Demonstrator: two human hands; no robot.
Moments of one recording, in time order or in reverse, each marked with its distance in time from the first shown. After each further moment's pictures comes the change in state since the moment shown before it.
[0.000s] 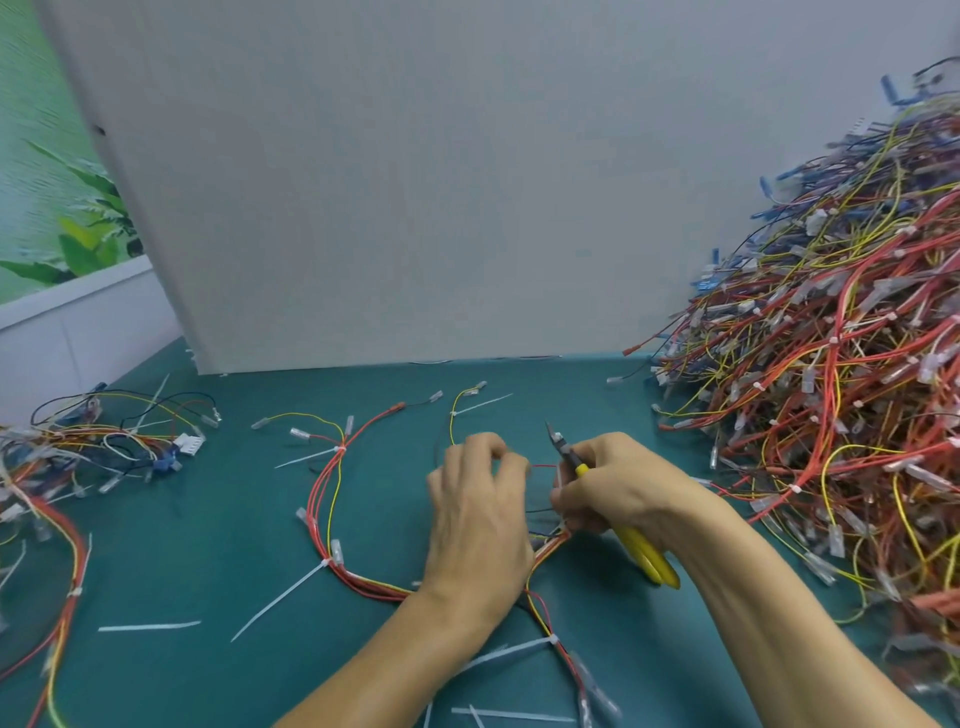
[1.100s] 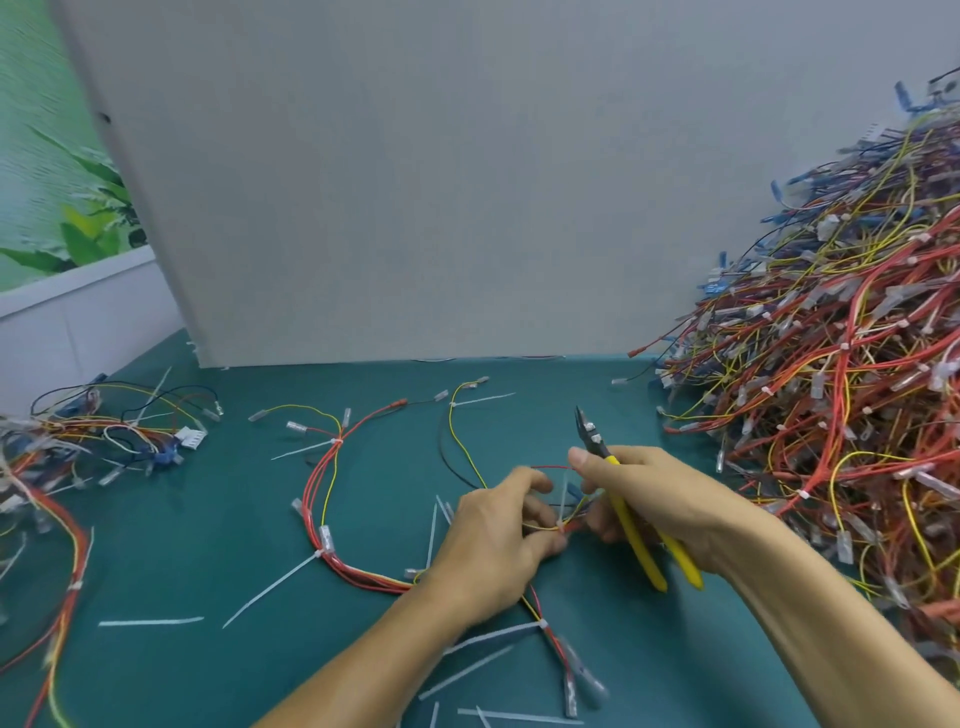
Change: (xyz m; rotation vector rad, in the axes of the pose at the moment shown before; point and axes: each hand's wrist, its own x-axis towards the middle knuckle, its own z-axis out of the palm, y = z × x) left_hand 0.002 -0.013 0.008 -0.560 -0.350 -0.180; right_hand -0.019 0.005 -0.009 0.229 -0.030 0.044
